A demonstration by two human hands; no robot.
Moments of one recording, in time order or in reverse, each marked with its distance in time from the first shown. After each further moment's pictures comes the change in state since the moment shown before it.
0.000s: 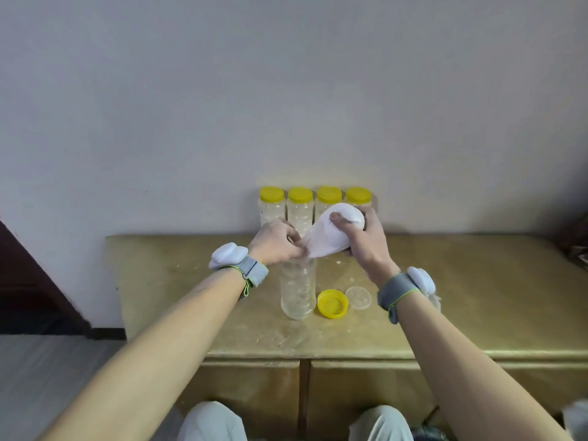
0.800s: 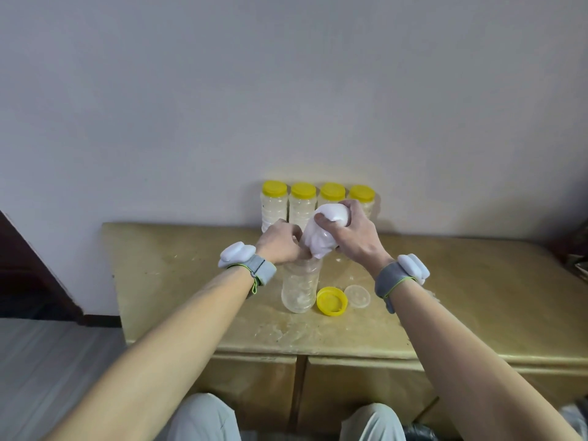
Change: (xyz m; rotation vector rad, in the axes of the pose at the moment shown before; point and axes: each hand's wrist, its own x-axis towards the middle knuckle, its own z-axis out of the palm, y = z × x) left_hand 0.004 -0.008 0.016 0.035 0.013 -0.065; right_hand 0.010 -0.006 0.017 -0.346 -0.133 -0.120
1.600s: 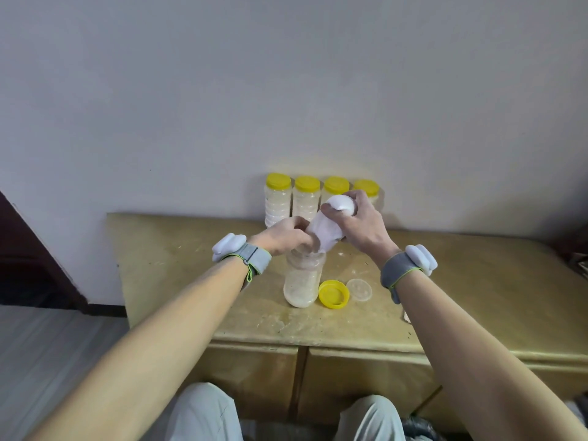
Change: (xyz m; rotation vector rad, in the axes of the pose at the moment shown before) left_hand -0.010 0.009 -0.012 -0.429 -0.256 -0.083; right_hand -0.003 -0.012 -0.007 -0.009 0.013 0.021
